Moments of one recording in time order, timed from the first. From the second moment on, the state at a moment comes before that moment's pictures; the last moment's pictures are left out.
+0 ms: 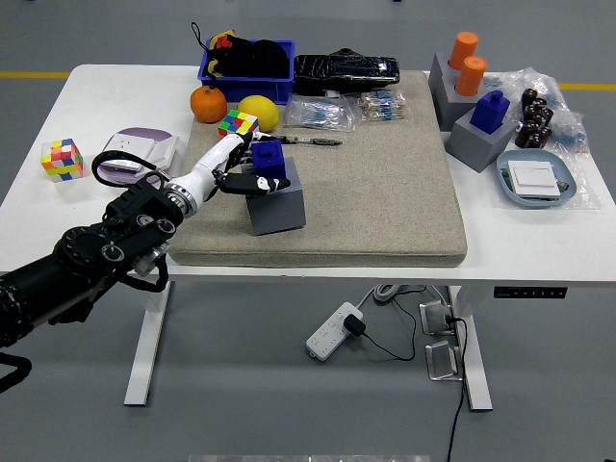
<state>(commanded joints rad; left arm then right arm) -0.95 0.15 -0.17 -0.59 0.56 0.14 -0.33 0.02 -0.29 1.41 0.34 -1.20 0.12 -0.14</state>
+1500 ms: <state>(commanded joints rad) -0.96 0.17 -0.18 -0.59 0.60 0.15 -0.38 0.02 -0.29 1.41 0.34 -1.20 0.12 -0.14</state>
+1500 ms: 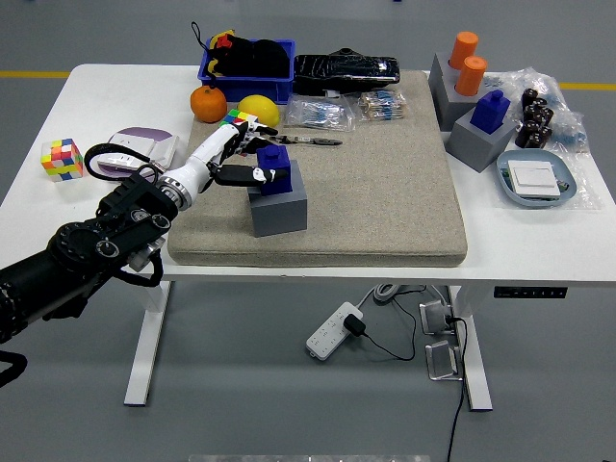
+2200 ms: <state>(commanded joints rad) -0.97 0.32 -0.25 -0.56 0.62 0.13 -0.42 0.02 -0.29 1.41 0.34 -1.20 0.12 -0.14</state>
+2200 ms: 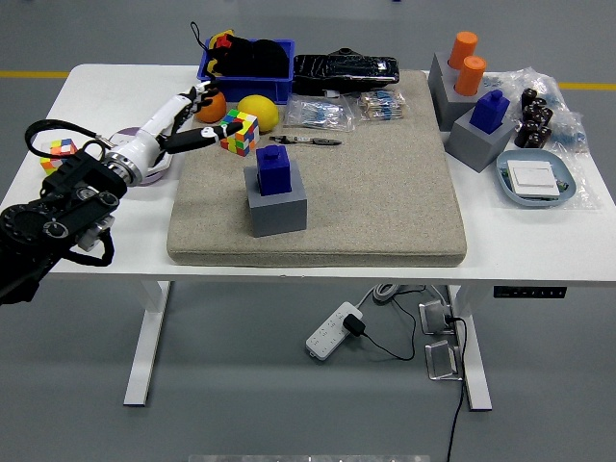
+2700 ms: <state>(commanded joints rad) -0.94 0.40 -0.18 -0.26 0.51 0.15 -0.37 0.01 -0.29 1.43 0.34 -1.21 0.12 -0.14</state>
